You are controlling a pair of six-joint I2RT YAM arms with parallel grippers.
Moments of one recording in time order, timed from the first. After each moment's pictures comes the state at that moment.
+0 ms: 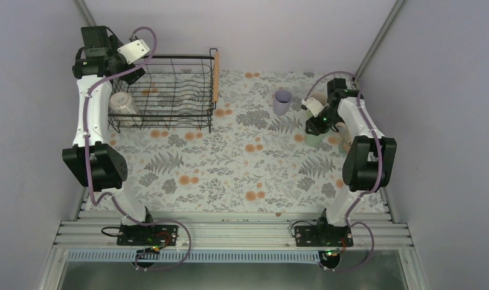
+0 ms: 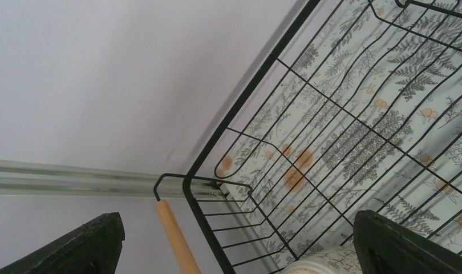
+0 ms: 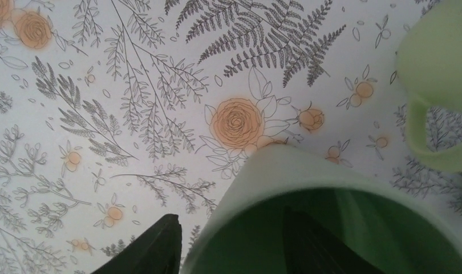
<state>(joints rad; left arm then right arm) 0.17 1.78 1.97 -0.79 0.20 1.01 -0.04 1.80 1.49 -1.04 -0.23 -0.73</state>
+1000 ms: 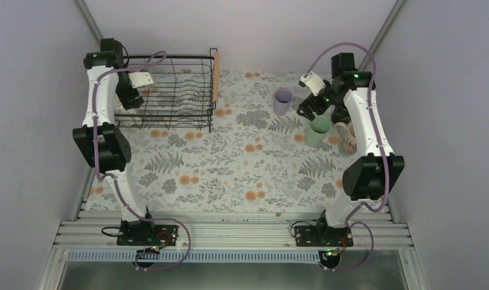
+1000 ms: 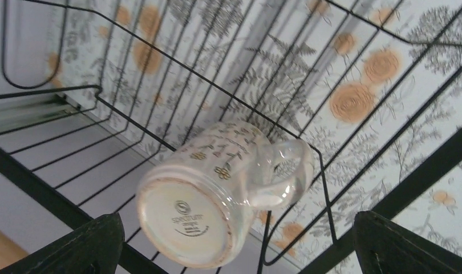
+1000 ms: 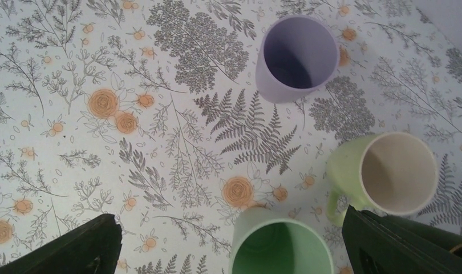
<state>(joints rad) 0.18 2.02 2.16 -1.31 0.00 1.19 0.03 1.68 1.79 -1.21 -0.33 -0.75</state>
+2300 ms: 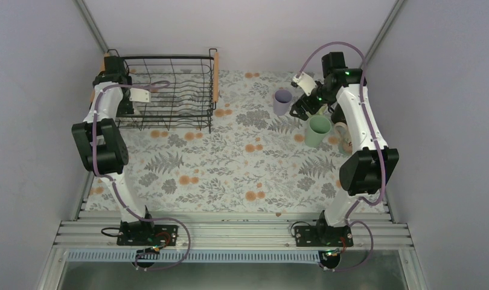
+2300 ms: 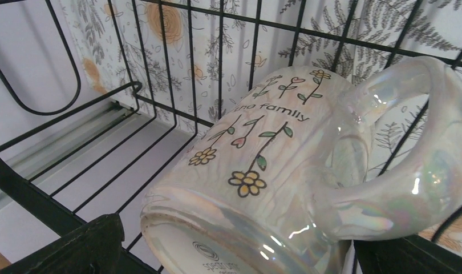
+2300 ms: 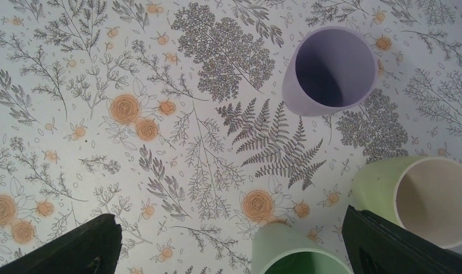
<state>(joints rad) 0.22 1.98 1.74 -0.78 -0.18 1.65 0.09 1.76 1.84 -1.23 -0.35 -0.73</state>
